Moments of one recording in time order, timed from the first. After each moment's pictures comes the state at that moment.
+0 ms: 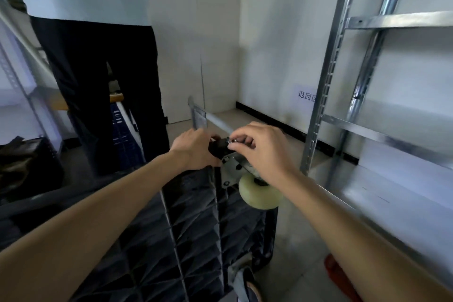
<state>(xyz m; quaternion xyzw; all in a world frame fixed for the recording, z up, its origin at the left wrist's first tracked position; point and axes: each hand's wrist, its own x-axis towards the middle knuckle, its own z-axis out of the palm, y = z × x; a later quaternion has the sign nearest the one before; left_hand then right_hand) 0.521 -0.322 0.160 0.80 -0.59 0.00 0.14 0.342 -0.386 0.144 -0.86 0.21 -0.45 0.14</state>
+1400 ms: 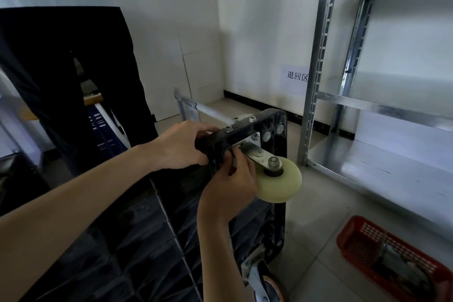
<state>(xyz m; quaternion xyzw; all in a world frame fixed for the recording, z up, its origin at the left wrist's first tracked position) 0.558 -0.320 0.159 0.71 -0.67 -0.13 0.18 0.468 -0.317 0.052 -0.39 0.48 -0.75 0.24</state>
